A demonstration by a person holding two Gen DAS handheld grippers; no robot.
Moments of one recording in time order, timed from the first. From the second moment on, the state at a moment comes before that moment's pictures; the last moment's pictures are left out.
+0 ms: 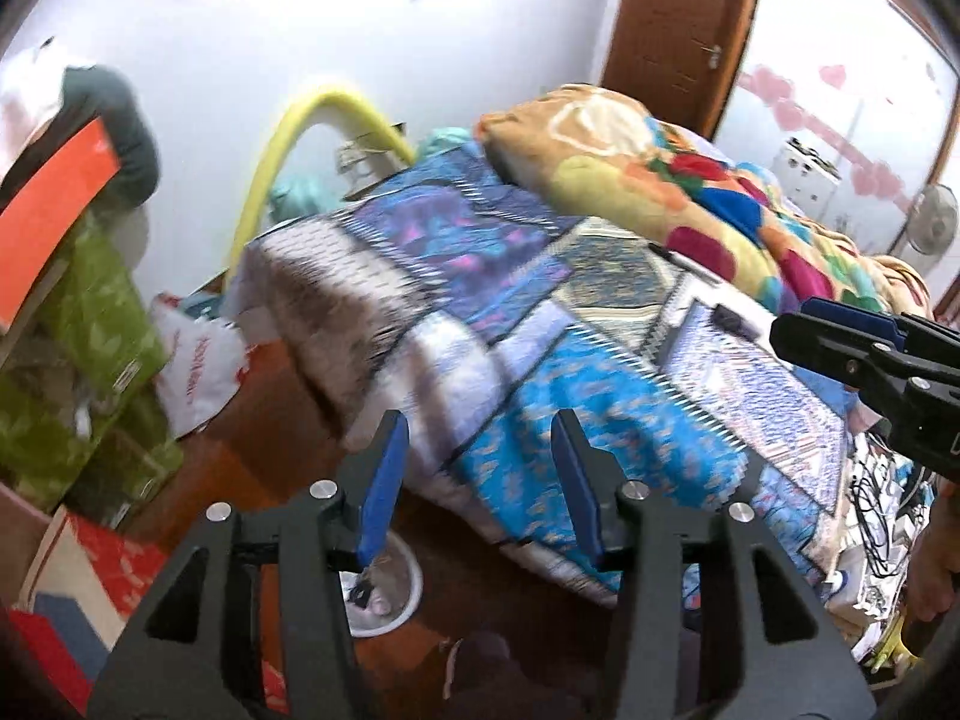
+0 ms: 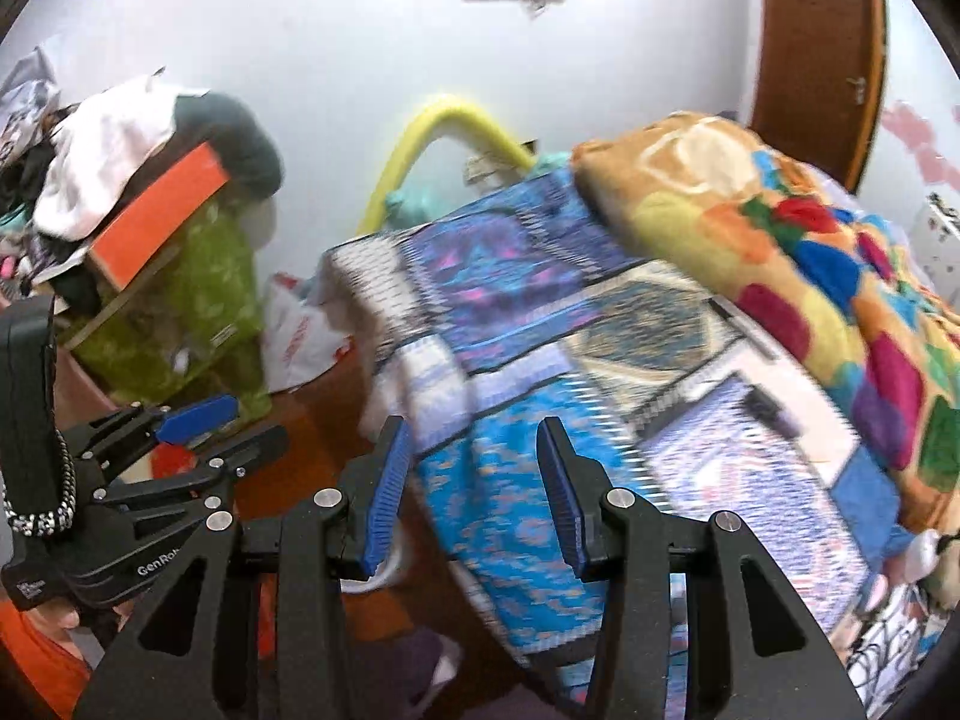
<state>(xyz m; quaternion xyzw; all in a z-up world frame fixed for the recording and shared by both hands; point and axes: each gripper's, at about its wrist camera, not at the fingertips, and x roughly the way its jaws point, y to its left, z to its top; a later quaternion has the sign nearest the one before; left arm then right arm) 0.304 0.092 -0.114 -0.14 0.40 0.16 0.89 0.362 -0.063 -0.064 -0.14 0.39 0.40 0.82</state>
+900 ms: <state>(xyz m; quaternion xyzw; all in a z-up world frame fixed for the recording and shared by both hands) 0.535 -0.025 -0.186 -0.09 0.45 0.00 0.89 0.554 -0.182 -0.155 -0.13 0.43 0.28 0.85</state>
